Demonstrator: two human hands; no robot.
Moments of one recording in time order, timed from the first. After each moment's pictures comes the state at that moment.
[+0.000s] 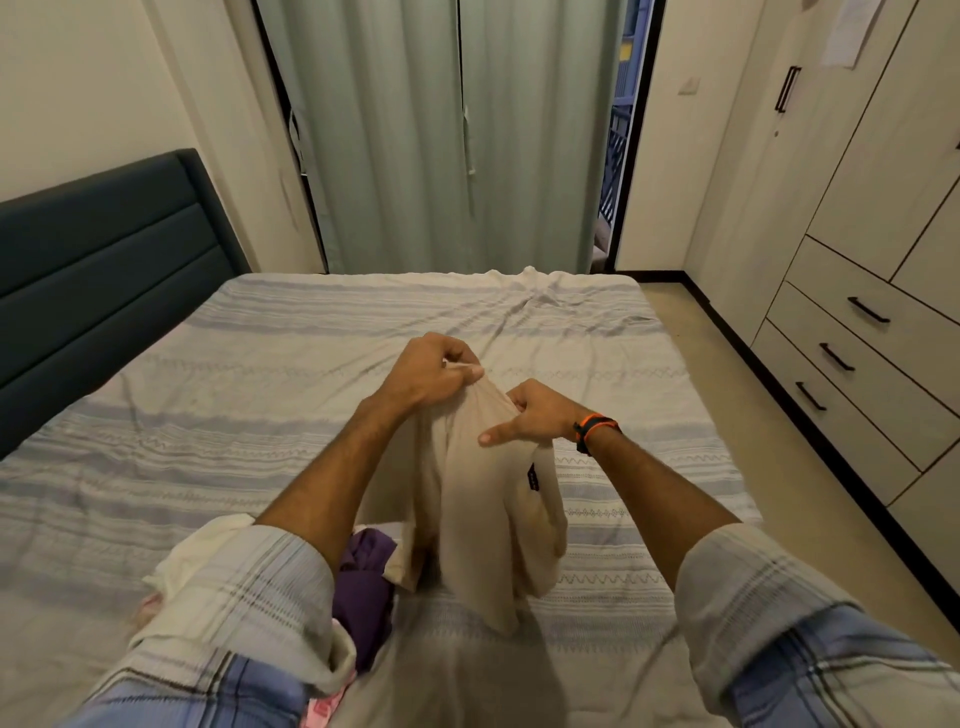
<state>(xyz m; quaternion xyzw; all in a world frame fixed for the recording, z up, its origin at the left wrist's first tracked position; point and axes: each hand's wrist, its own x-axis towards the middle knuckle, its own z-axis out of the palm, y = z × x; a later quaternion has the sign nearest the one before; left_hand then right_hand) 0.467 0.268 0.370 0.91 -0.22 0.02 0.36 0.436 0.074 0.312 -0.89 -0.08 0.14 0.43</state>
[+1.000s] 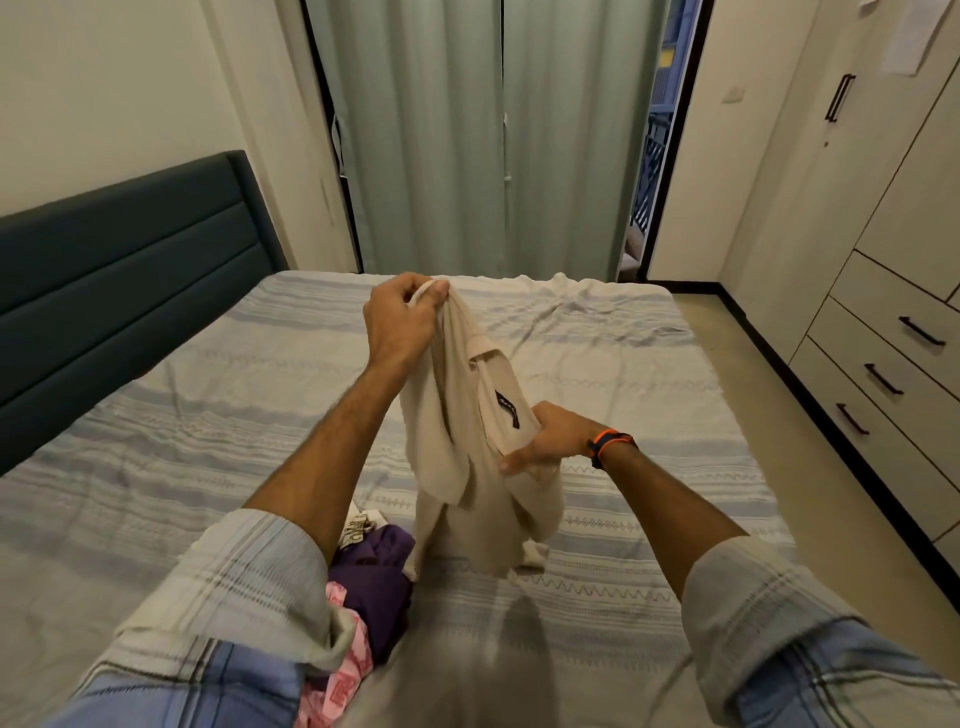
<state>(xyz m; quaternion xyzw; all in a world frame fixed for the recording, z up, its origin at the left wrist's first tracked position) 0.466 0.300 0.414 0.80 -0.05 0.26 0.54 0.434 0.091 0.305 -0.91 -0.08 0.20 0.36</state>
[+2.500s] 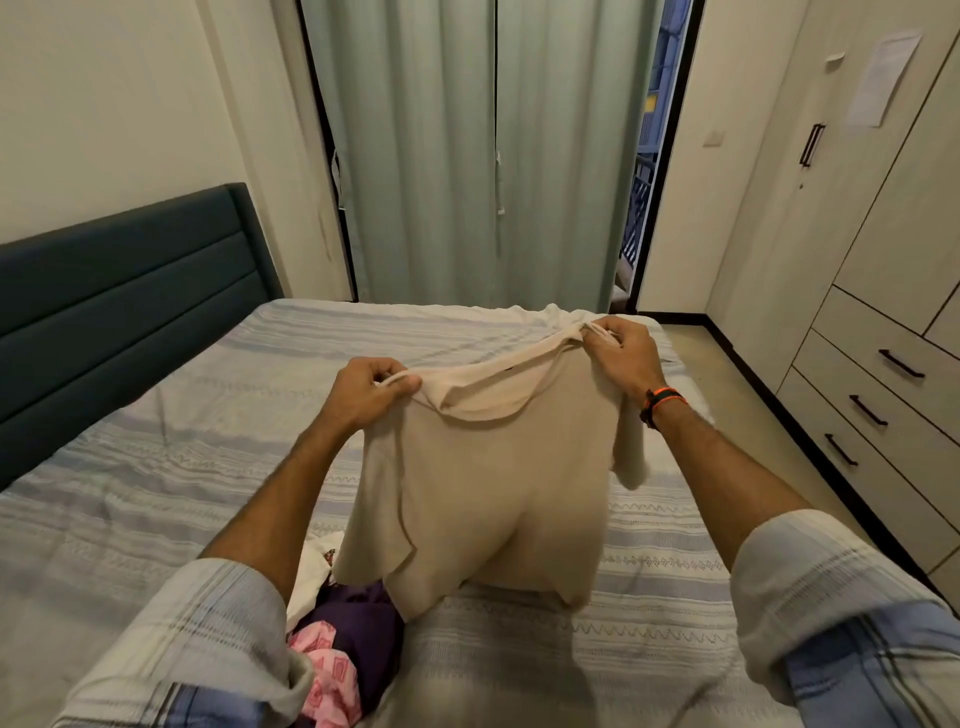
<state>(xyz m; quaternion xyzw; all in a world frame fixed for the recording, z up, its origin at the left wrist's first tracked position) 0.479 0.367 0.375 0.88 -0.12 0.09 0.45 0.474 0.022 0.383 -0.84 0.03 -0.25 0.48</state>
